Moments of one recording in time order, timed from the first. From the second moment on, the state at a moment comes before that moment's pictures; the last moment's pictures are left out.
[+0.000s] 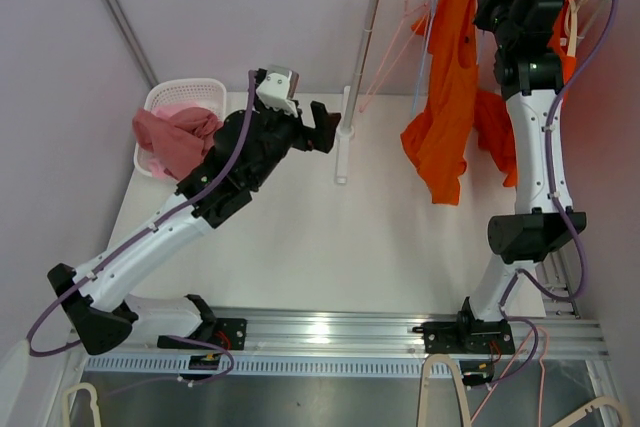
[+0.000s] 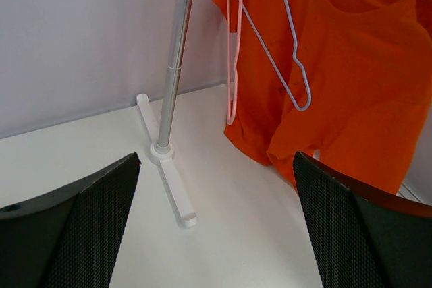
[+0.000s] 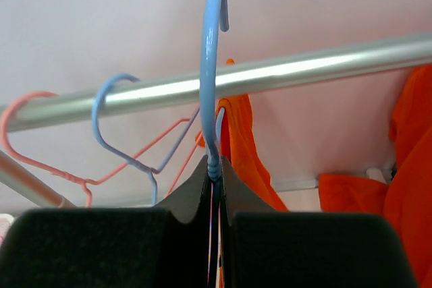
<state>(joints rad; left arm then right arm) -0.82 1.23 1.35 -0.11 -0.31 -0.16 0.06 1.85 2.31 -0.44 0.08 0.22</state>
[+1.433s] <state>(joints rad) -1.31 1.71 1.36 0.48 -0.09 0.35 0.16 1.30 1.91 -0.69 0.16 0.35</state>
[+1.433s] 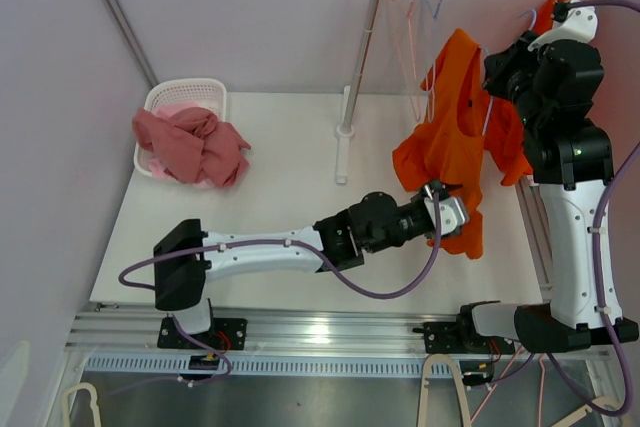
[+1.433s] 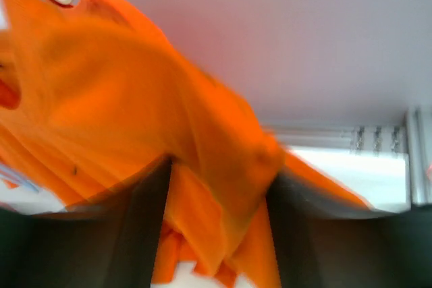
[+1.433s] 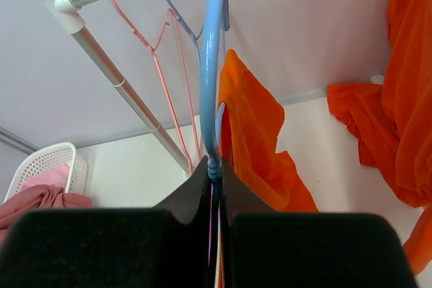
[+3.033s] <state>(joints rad) -1.11 1.24 1.22 -0.27 -0.43 -0.40 0.32 1.40 2.08 -1.07 0.37 0.20</state>
